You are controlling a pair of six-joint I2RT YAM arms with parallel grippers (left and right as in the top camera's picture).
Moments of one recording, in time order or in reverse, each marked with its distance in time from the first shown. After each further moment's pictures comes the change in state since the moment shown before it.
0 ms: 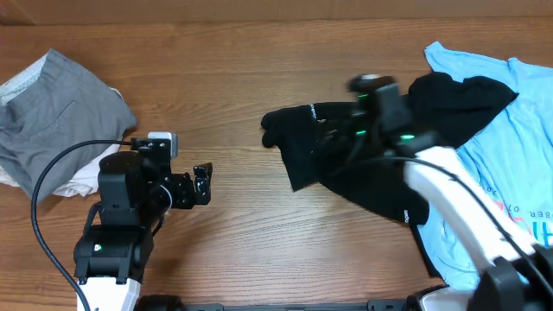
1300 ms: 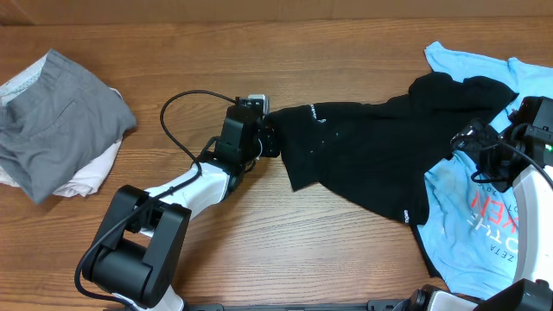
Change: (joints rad) left arm -0.400 0.934 0.086 0.911 -0.070 -0.325; right arm -0.666 -0.103 0.006 -0.362 -0.021 0.066
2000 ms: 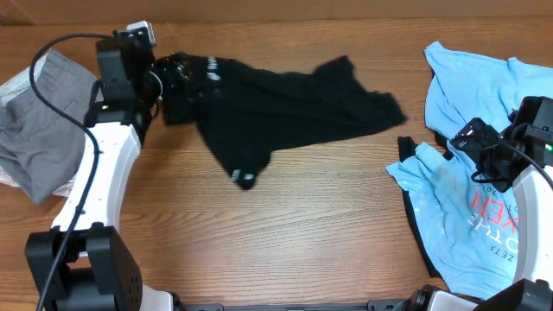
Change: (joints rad) left arm 0.478 -0.128 0.421 -0.528 0.048 0.190; right arm 0.000 0.000 0.000 0.000 0.000 0.000
